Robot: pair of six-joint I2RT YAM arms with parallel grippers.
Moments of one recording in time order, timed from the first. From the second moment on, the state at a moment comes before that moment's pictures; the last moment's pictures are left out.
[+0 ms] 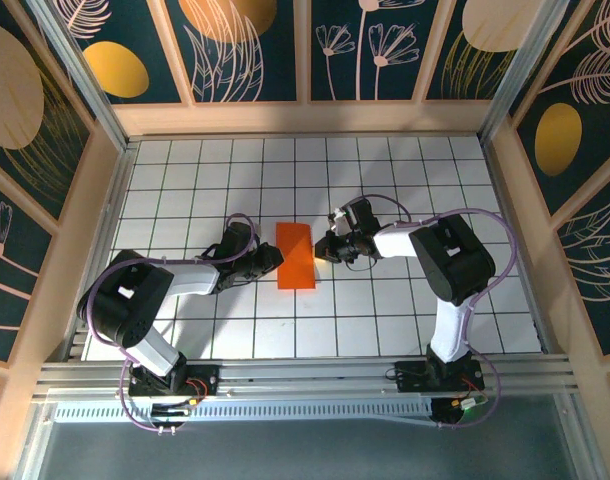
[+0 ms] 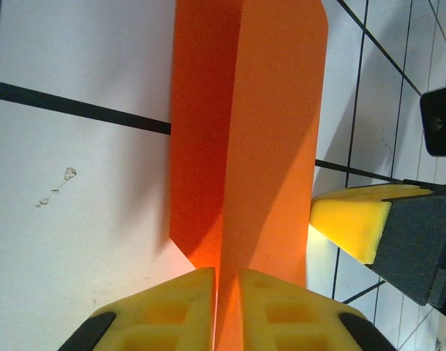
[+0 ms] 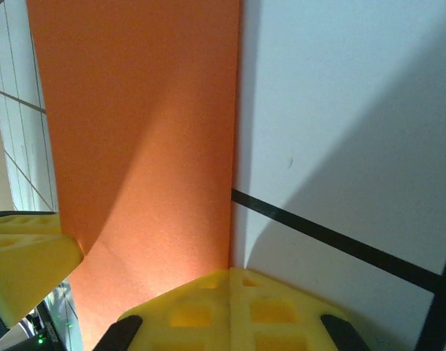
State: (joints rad) left arm -0.54 1.62 0.59 0.28 0.31 -0.99; right arm 0.52 1.90 0.92 0.05 -0.61 0.64
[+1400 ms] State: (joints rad) left arm -0.56 1.63 0.65 0.27 0.34 -1.07; right arm 1.17 1.43 0.50 0.18 0.35 0.07
